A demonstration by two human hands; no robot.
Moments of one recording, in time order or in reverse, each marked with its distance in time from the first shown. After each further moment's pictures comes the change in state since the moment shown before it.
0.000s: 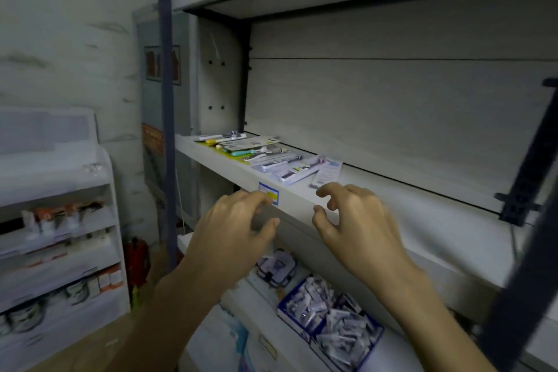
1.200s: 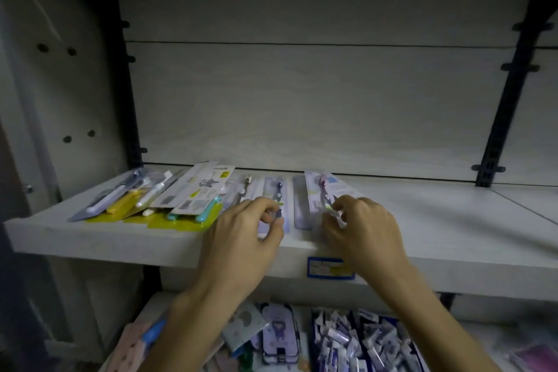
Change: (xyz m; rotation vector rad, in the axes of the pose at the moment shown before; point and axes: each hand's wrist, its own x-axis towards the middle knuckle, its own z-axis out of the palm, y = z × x) left_hand 0.231 -0.205 0.091 -0.518 -0.191 0.403; right_hand 0.170 -0.030 0.193 -0.439 0.128 0.703
